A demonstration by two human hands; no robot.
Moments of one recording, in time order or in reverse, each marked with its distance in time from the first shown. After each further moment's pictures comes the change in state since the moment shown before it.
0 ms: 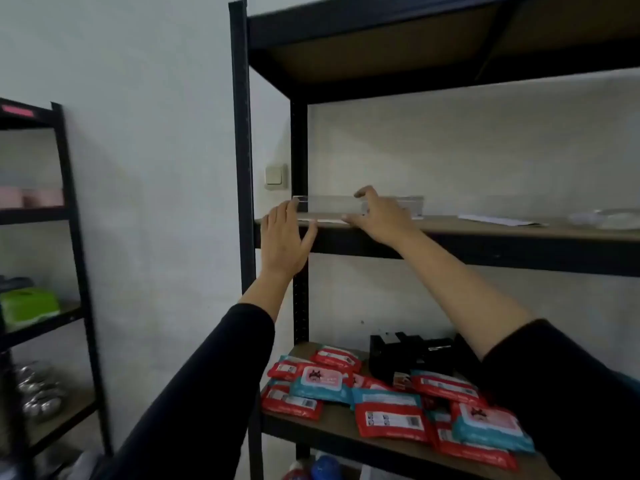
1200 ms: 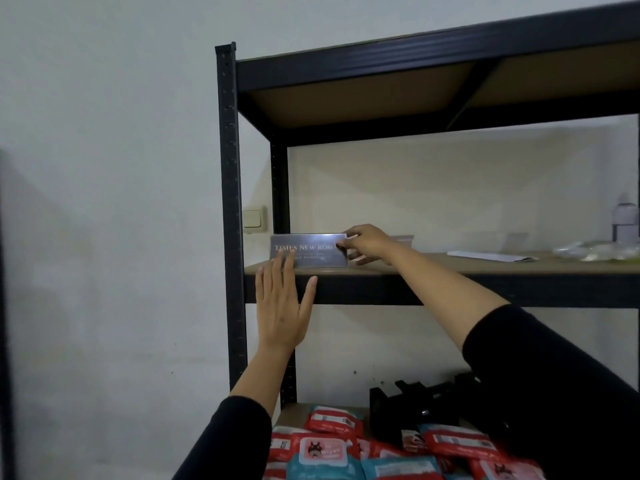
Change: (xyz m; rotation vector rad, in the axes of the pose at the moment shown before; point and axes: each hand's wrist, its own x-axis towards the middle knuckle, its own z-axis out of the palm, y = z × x) left_hand -0.011 -0.029 0.040 -0.132 0.051 0.082; right_hand 0.078 0.005 0.019 0.448 -0.128 0.250
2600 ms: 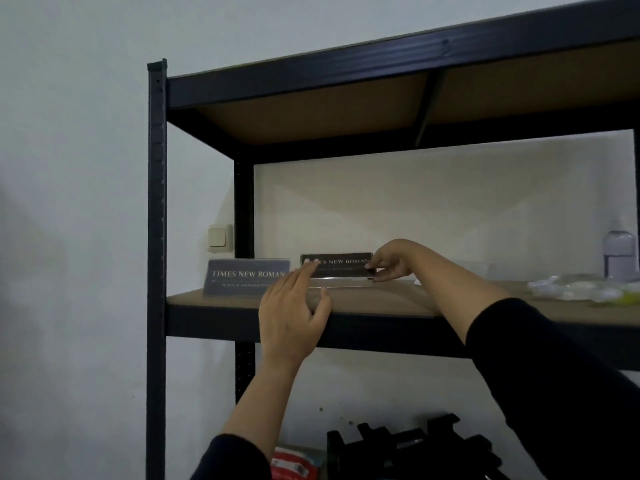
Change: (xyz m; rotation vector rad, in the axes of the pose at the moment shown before) left_hand 0.034 0.133 0.038 -0.073 0.054 0.020; right_hand 0.063 0.081 -0.126 0.242 -0.177 0.458
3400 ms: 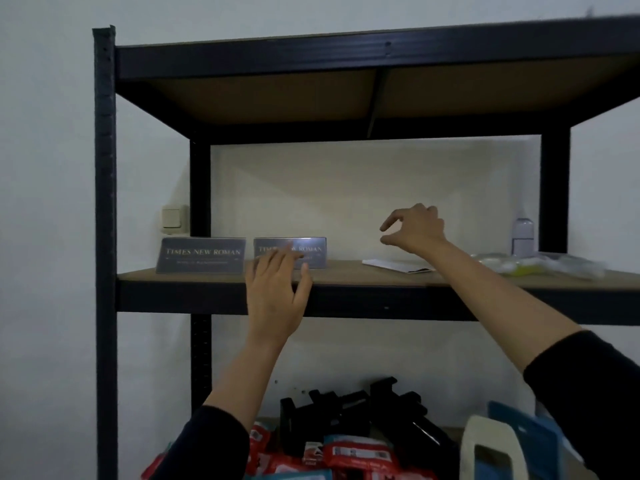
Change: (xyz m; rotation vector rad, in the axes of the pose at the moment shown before) left_hand -0.015 0.044 0.012 -0.062 0.020 0.032; right_hand -0.105 0.054 -0.081 -0.791 0.782 -0.421
